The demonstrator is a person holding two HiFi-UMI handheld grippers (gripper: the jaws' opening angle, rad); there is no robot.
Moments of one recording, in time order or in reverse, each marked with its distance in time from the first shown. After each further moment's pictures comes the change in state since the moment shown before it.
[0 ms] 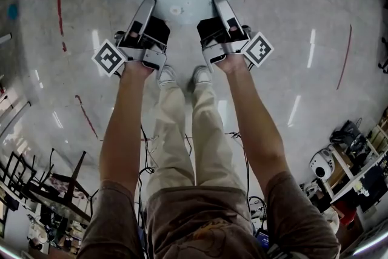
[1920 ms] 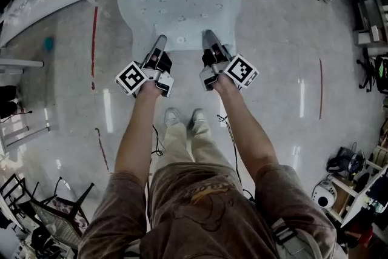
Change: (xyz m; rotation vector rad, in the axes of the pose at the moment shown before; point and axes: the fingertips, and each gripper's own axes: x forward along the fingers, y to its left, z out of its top) left arm 0.031 -0.229 0.030 0.281 0.026 0.092; right arm 0.059 0.240 0.006 -0.412 0.057 -0.196
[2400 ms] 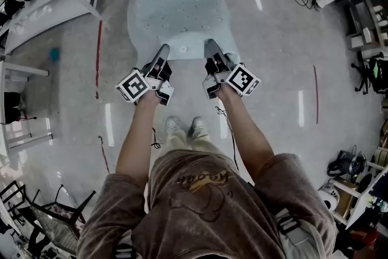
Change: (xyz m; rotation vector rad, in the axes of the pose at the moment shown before) left arm -0.024 -0.086 0.007 0.140 0.071 -0.041; right arm -0.032 0.082 0.018 -0.111 -0.016 0.042
